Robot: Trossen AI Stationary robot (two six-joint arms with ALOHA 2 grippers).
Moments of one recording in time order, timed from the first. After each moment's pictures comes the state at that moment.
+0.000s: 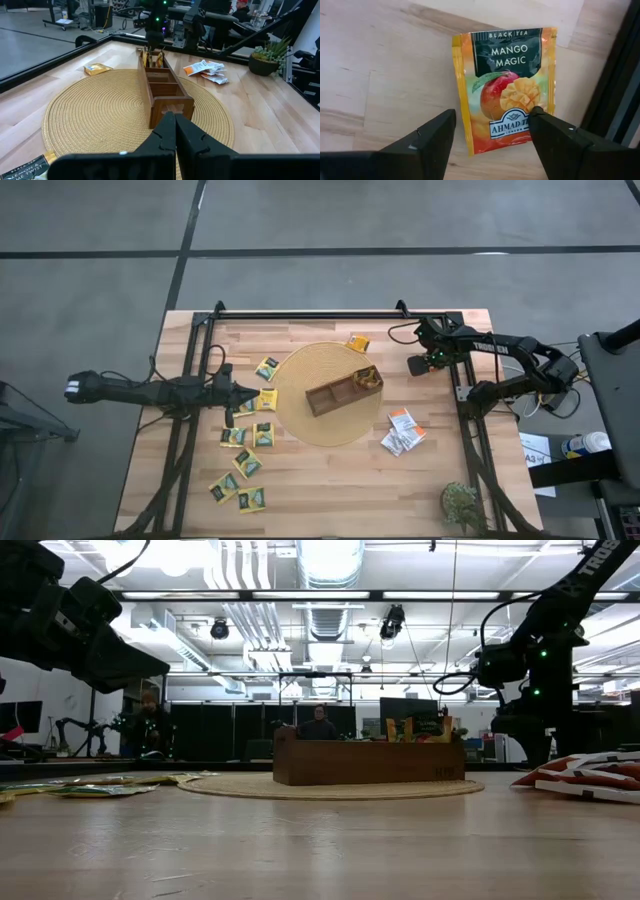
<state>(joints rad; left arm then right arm) -0.08 0.27 0.01 0.05 -0.23 -0.18 -0.89 1.37 0.54 -0.68 0.14 0.45</state>
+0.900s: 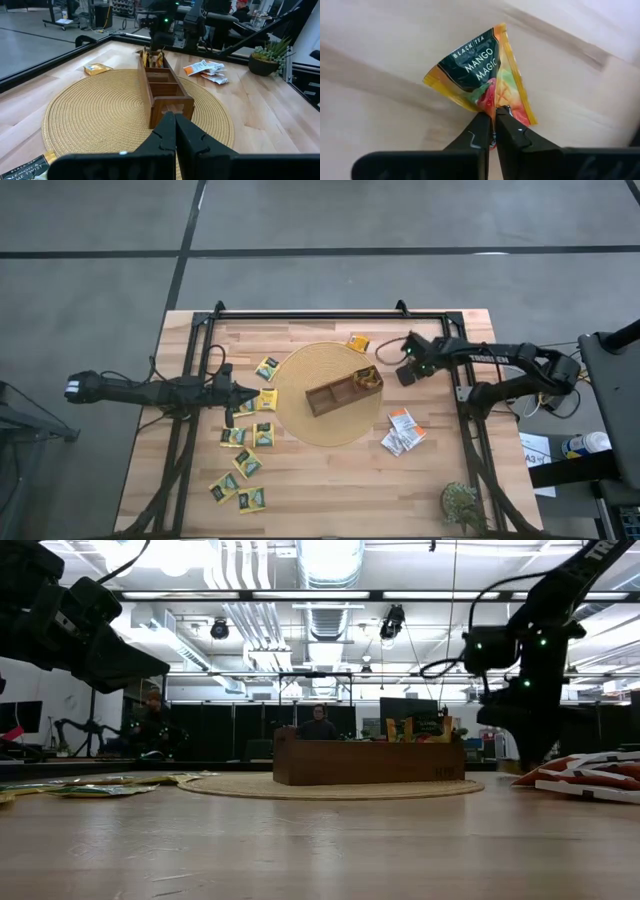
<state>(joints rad) -0.08 0.27 0.01 0.05 -0.23 -0.18 -0.57 1.28 0.55 -0.63 0.18 0.59</state>
